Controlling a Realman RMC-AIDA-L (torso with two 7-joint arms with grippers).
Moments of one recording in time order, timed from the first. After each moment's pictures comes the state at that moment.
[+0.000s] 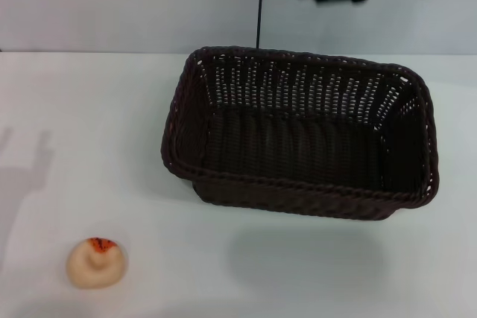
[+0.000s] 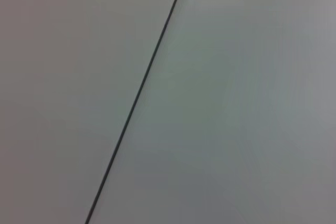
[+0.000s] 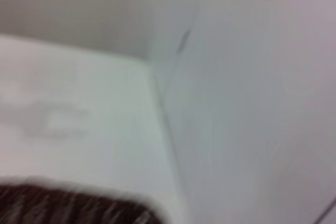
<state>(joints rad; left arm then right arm) -0.12 -2.07 -0.59 -0.10 2.11 1.87 -0.54 0.89 1.97 -0.89 -0.84 -2.06 -1.34 1.40</state>
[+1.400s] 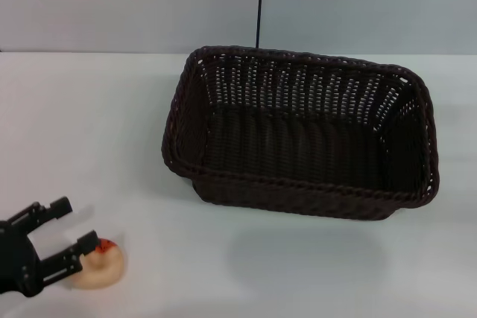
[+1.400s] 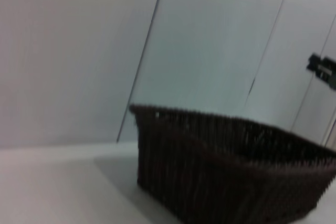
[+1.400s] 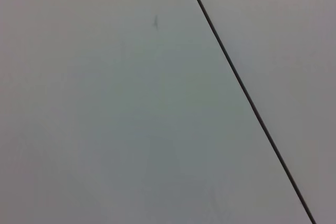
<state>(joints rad) -0.14 -2.04 0.23 0.44 2.15 1.80 -0.96 0.28 2.07 -0.53 -0.41 -1.01 -1.42 1.03</state>
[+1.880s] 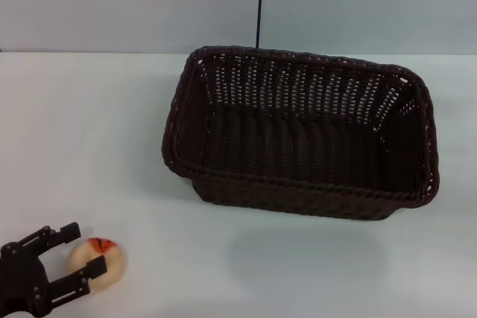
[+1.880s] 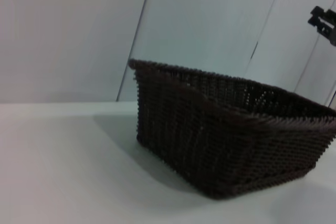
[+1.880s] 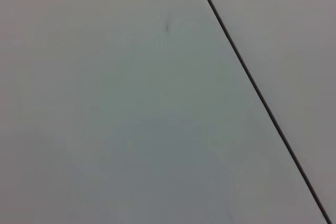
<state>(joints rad) -0.13 -2.04 0.24 0.44 2.22 1.75 -0.94 0.31 2.07 -0.52 -0.41 -1.01 -1.42 1.03</state>
